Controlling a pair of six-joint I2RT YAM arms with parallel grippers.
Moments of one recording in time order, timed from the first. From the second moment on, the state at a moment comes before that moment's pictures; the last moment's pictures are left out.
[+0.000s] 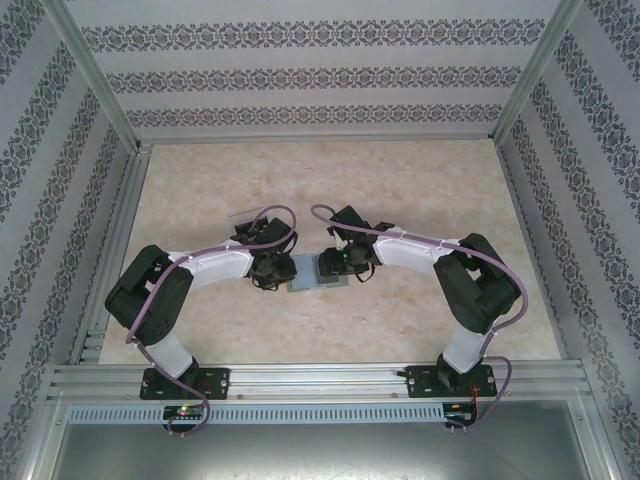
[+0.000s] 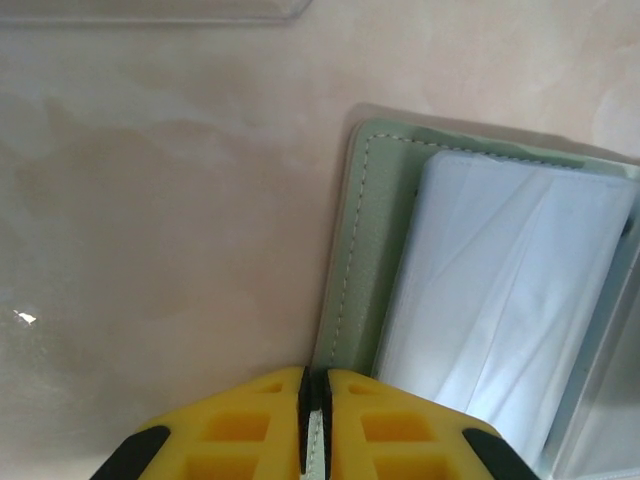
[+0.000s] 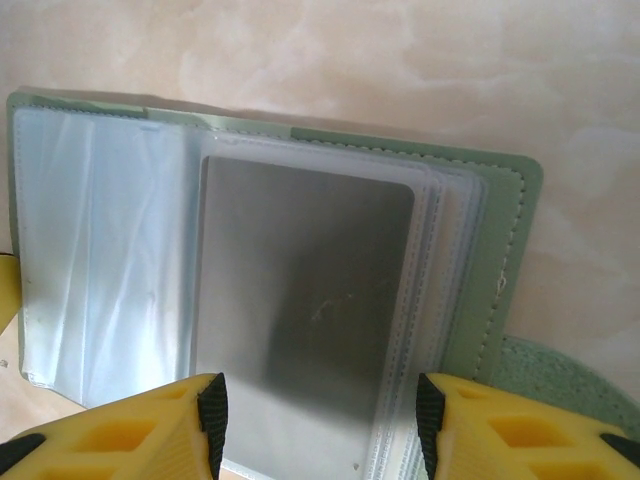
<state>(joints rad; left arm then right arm) -0.60 1.68 0.91 -0.44 0.08 -0.97 0.65 1.76 1.03 -0.45 -0.20 0.50</state>
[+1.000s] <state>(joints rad) -0.60 1.69 0.91 -0.44 0.08 -0.97 0.63 1.72 1.03 -0.25 -0.49 0.68</state>
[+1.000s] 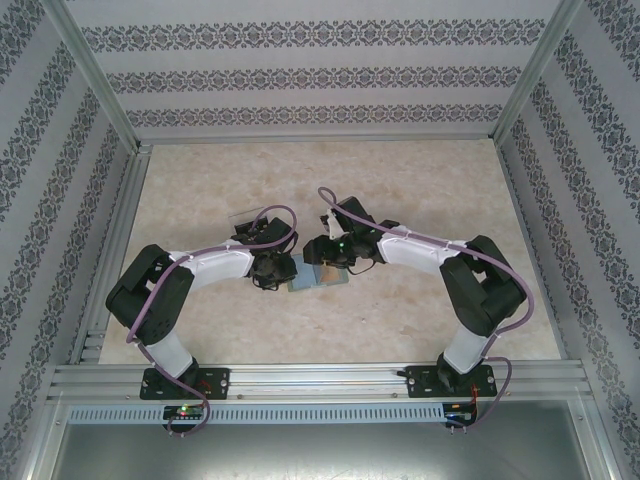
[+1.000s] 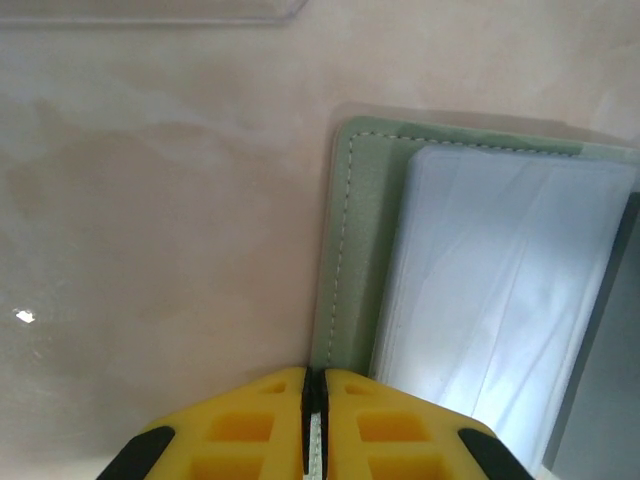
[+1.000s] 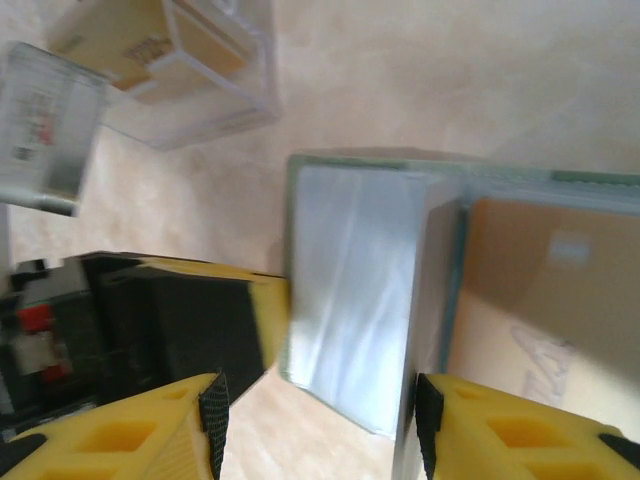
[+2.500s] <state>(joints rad) -0.60 1.71 0.94 -0.40 0.13 -0.95 0.61 1.86 1.04 -0.24 -0.51 0.67</state>
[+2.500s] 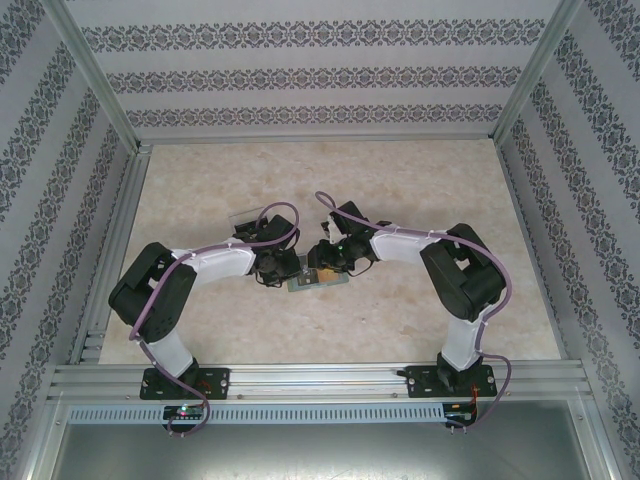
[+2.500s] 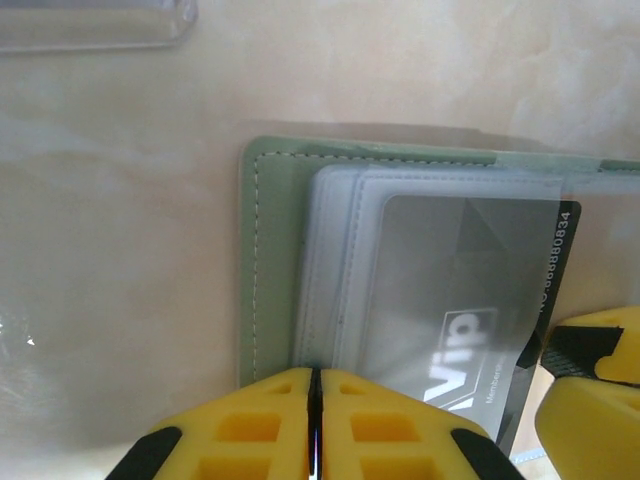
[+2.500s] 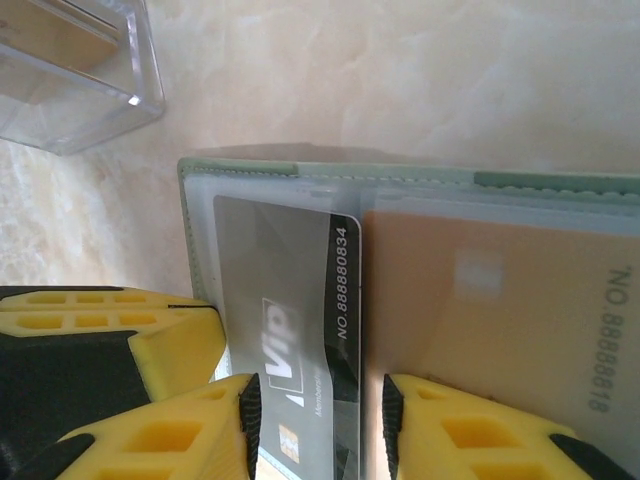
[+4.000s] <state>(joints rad) -0.60 1.71 0.96 -0.44 0.13 -0.94 0.50 1.83 0.97 -0.21 -0.58 0.60</state>
